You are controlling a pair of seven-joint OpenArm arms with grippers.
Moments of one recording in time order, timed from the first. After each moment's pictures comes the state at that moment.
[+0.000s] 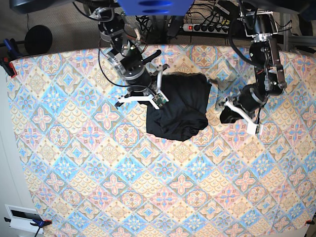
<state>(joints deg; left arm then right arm) 5.0 -15.2 -14.6 97.0 -43.3 -14.6 58.0 -12.5 0.4 -25.7 111.9 -20.9 16.2 -47.1</state>
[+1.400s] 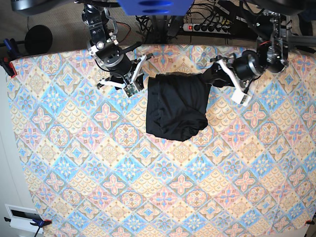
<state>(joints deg) 21.6 -24.5 -9.3 113.7 -58.2 -14.6 66.9 -21.8 5.0 -12.6 111.8 -3.9 16.4 -41.3</state>
